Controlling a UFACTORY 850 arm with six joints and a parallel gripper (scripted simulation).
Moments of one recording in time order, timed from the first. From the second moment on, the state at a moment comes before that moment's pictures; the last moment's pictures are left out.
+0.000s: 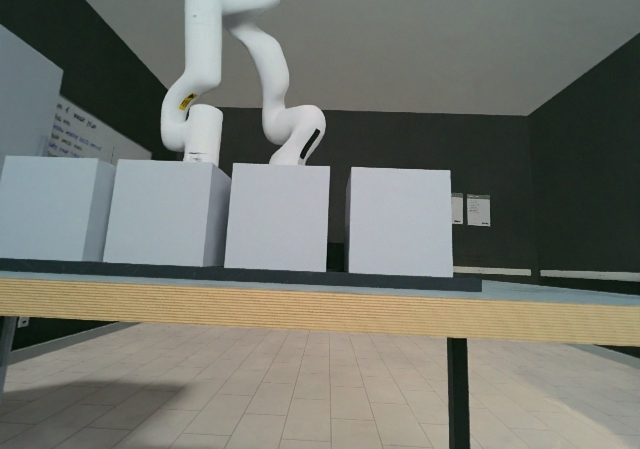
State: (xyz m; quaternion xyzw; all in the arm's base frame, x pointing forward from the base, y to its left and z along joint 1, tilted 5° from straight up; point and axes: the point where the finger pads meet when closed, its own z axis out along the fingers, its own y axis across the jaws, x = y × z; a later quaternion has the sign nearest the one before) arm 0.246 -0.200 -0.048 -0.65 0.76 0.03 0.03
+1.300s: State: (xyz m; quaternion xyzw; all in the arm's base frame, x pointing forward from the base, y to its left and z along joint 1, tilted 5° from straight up) arm 0.248 -0.191 -0.048 -0.65 0.76 0.03 0.03
